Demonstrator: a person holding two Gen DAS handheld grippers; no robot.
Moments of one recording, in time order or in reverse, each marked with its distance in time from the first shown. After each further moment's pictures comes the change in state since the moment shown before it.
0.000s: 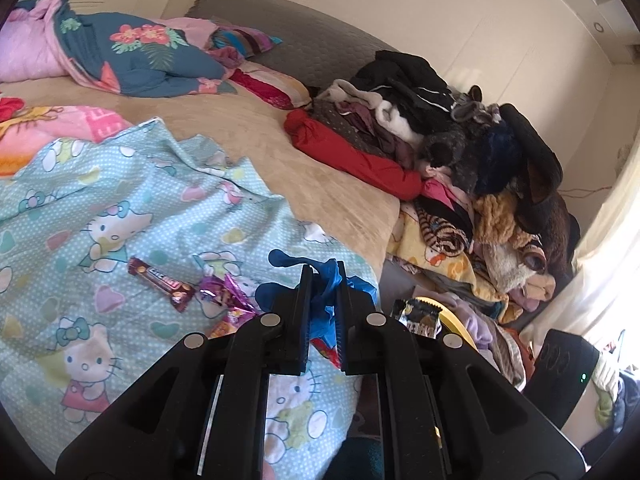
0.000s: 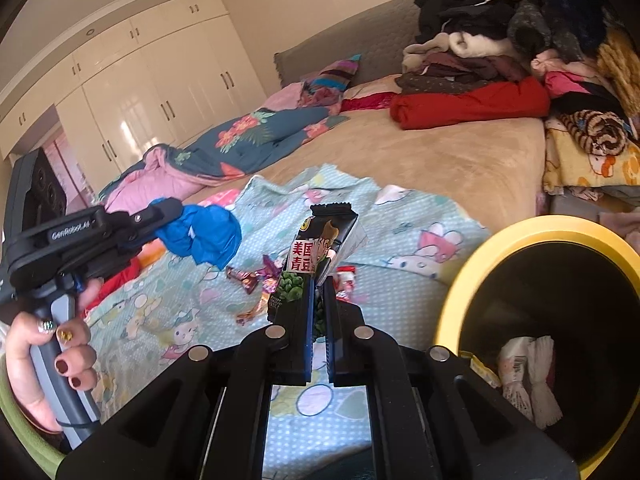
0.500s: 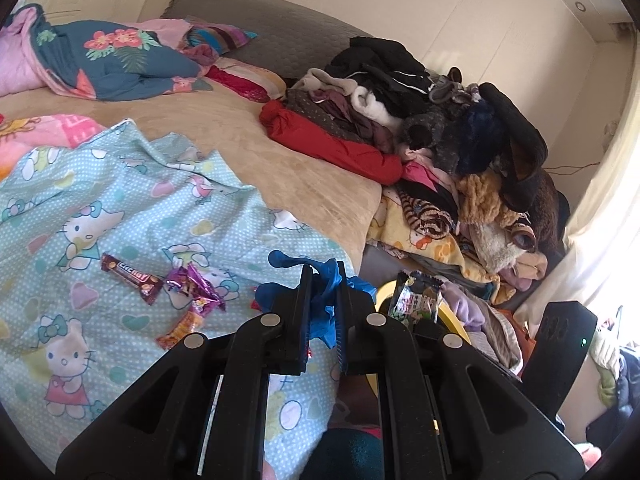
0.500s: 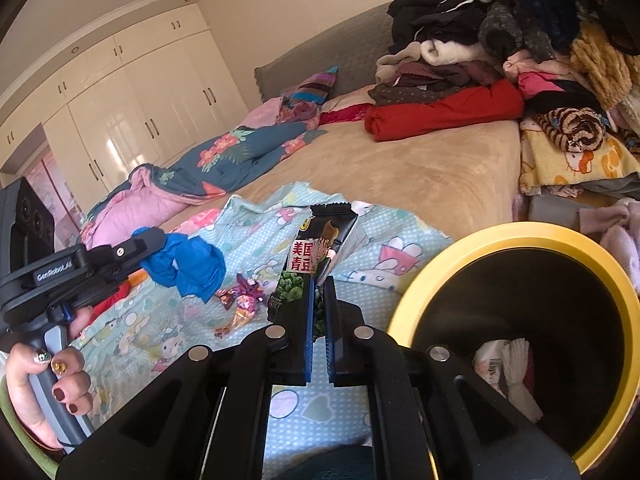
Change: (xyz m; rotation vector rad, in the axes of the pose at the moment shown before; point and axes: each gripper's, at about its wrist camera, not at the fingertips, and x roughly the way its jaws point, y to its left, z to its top) left arm 0.005 -0.030 -0.011 0.064 0.031 -0.039; right arm -0.023 -0.029 0.008 0.047 -0.046 -0.051
